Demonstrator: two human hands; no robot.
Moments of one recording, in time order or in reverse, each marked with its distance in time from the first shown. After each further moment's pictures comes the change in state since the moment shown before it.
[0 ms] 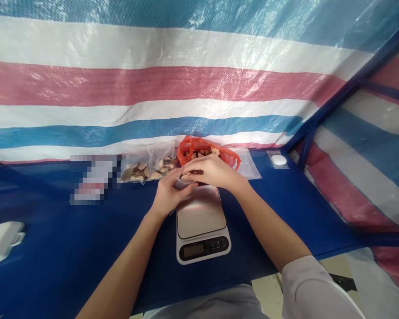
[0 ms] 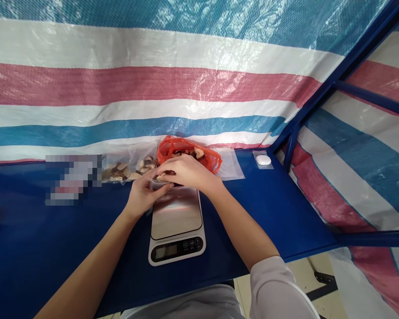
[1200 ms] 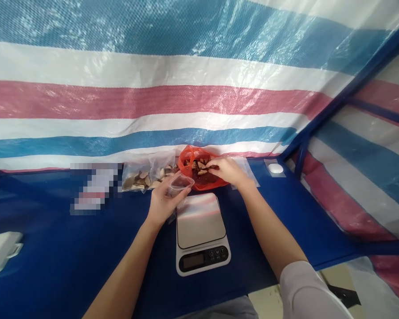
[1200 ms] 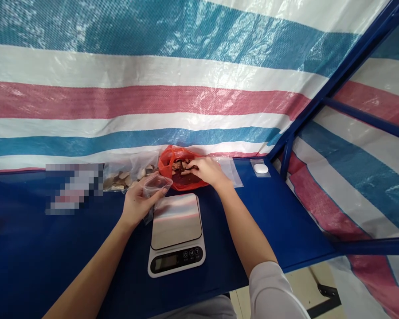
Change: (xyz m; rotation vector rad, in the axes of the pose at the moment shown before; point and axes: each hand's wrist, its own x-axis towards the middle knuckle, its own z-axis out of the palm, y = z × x) left_hand -0.002 -0.003 -0.010 0.013 0.134 -0.047; right_hand -0.016 0.056 -0.018 -0.265 -0.003 0.402
